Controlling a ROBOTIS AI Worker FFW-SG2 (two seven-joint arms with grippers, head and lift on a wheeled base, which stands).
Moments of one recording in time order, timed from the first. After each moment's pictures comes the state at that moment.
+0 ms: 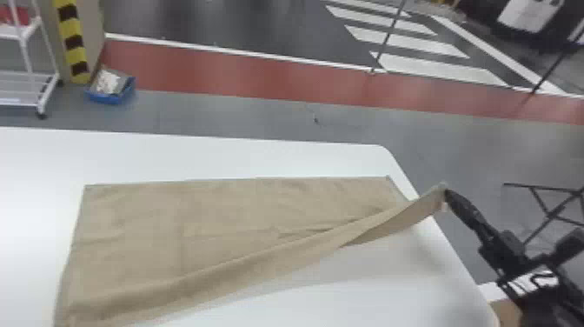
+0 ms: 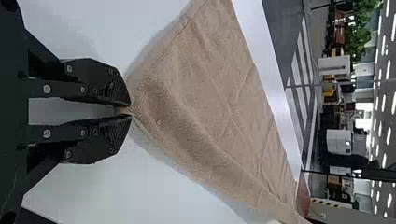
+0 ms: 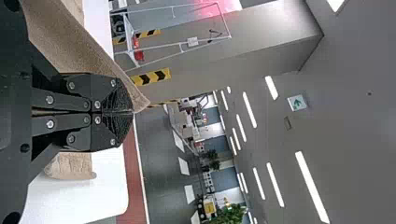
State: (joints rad) left arm 0.62 0.36 0.11 -2.05 -0.02 0.27 -0.74; right arm -0.07 -0.52 -0.64 -0.86 -0.60 -0.11 1.24
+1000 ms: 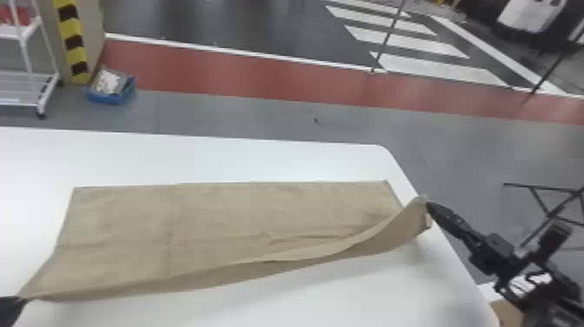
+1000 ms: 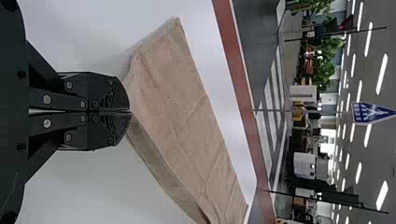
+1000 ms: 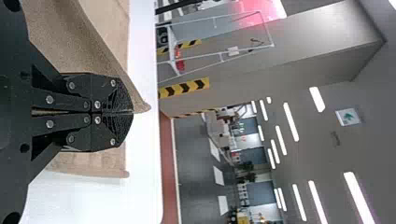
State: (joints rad) left arm 0.68 0.36 0.29 -2.26 0.17 0.39 -0.73; right arm -0.03 -0.51 -0.63 -0.95 -0.41 -0.03 1.22
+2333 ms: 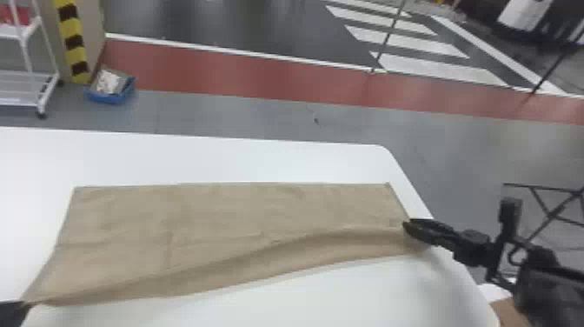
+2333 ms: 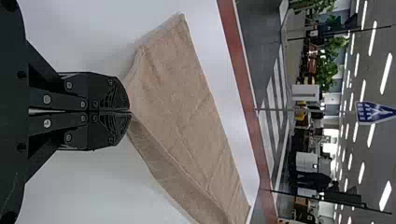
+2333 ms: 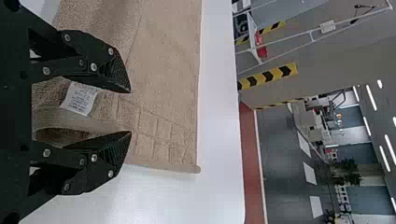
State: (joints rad) left arm 0.69 0.35 0.27 -2.26 0.16 0.39 -0.73; right arm -0.13 -0.54 -0.56 -0.99 -0.07 0.25 1.16
